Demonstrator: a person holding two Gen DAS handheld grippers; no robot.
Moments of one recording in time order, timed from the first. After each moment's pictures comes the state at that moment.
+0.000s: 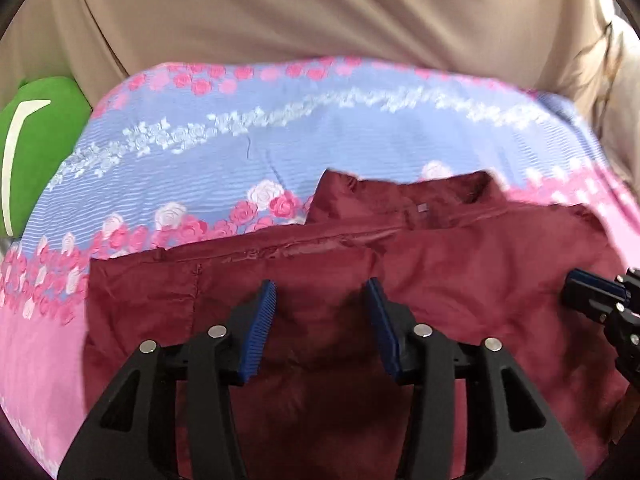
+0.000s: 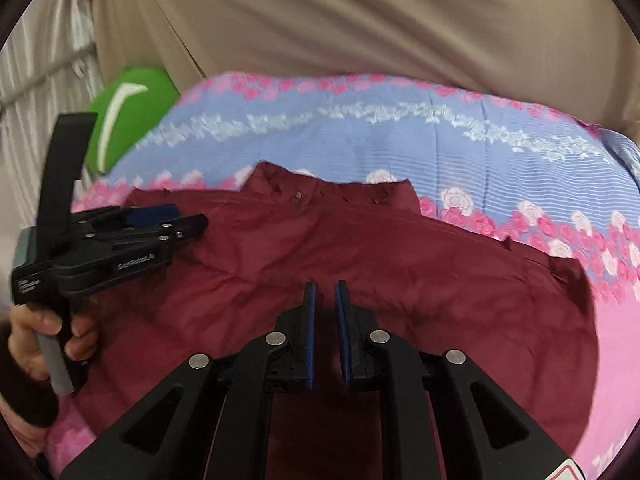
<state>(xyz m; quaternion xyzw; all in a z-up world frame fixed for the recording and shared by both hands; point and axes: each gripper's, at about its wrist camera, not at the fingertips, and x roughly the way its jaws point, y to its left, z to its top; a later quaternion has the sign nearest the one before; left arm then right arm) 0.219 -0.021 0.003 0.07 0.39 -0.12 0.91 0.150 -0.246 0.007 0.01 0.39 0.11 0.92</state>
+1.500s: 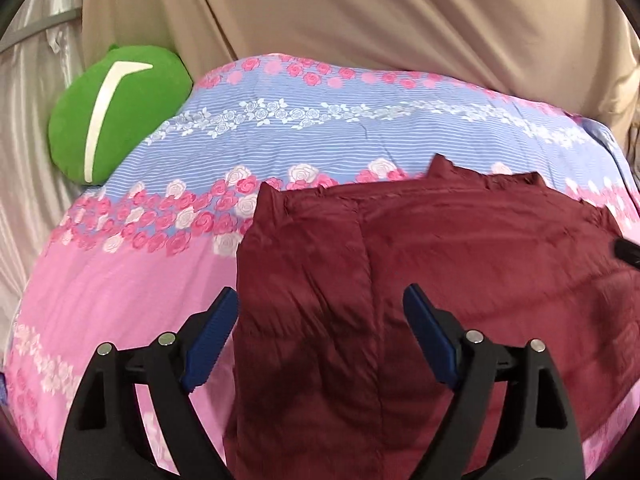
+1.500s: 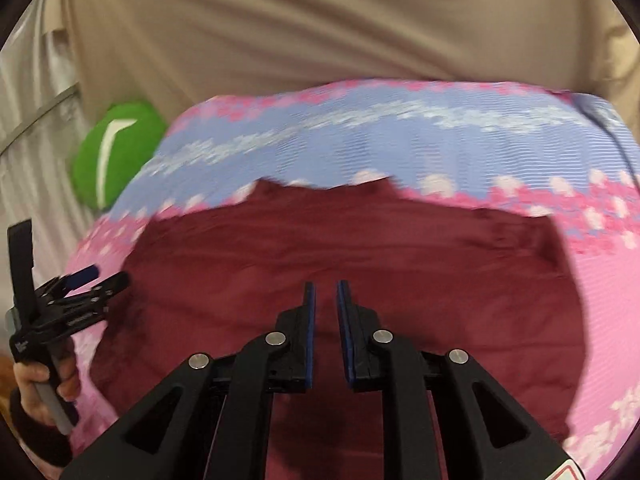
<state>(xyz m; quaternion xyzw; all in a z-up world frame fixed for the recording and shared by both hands) 0.134 0.065 0.027 0.04 0.37 -0.02 0.93 0.100 -0.241 0.034 0.08 0.38 0.10 0.92</state>
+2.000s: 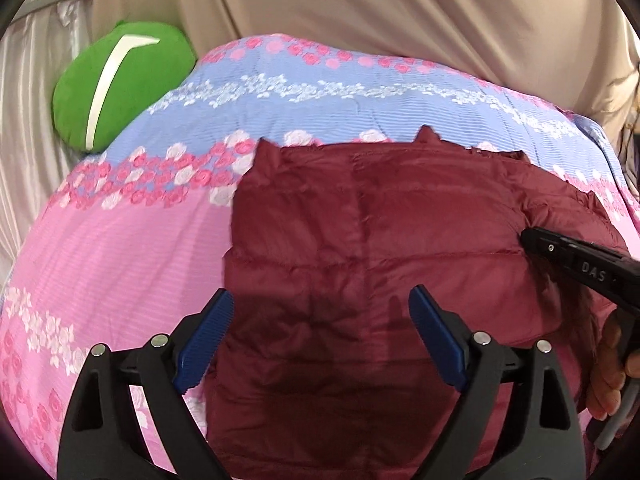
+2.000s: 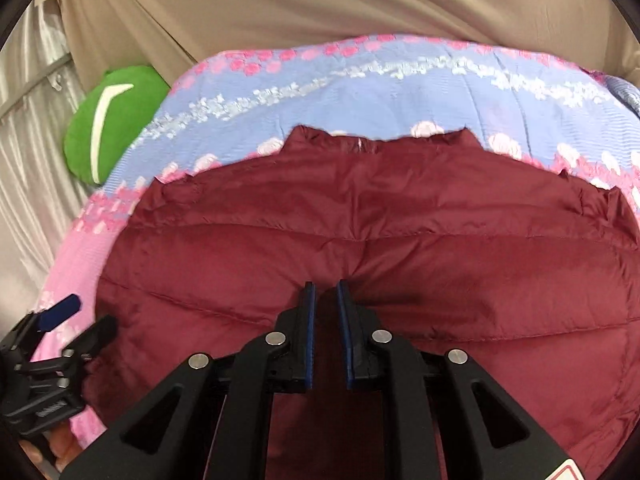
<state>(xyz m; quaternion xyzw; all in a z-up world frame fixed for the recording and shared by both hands) 0.104 0.072 0.006 0.01 0.39 -0.03 0.92 0.134 -0.184 -0.013 0.08 0.43 0.09 0.90</state>
